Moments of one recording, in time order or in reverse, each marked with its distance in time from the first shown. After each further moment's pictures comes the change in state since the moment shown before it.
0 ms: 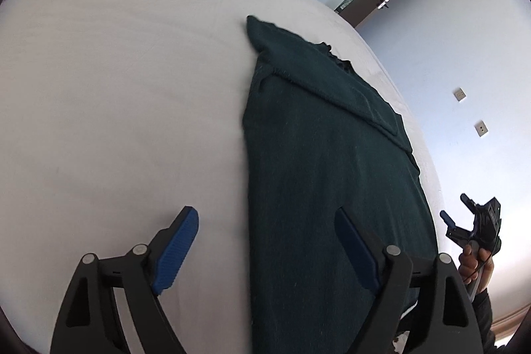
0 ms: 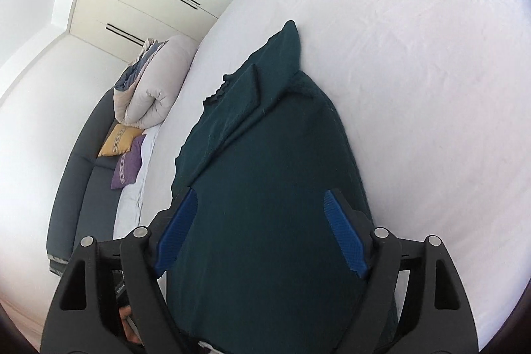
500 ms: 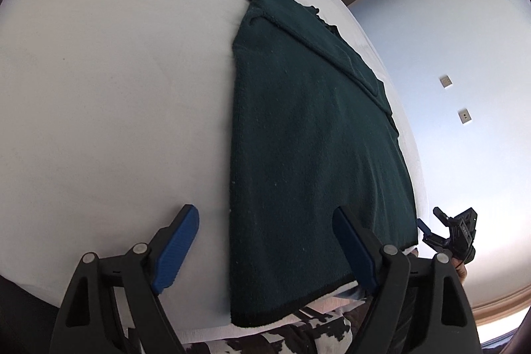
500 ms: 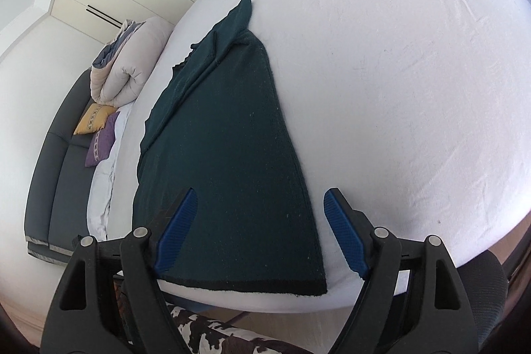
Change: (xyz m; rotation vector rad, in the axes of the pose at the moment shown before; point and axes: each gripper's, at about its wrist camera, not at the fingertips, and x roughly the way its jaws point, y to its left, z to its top) left arm -0.015 -0.004 -0.051 -0.017 0.130 -0.101; right arm -0.089 -0.064 -0.079 -0.012 0.058 -0.116
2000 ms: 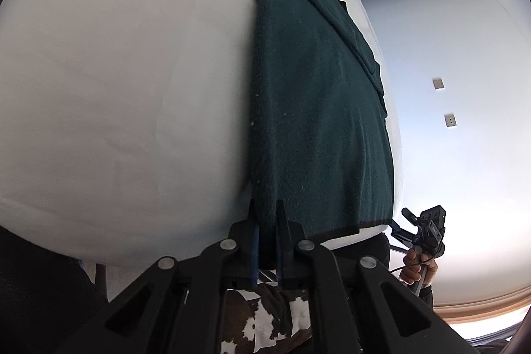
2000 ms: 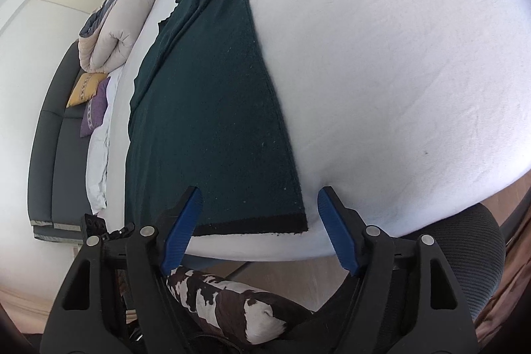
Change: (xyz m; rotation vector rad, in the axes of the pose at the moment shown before) left arm 0.009 0.010 -0.022 -0.149 0.138 -0.116; right arm -0.014 -0.028 -0.011 0.041 0.223 -0.018
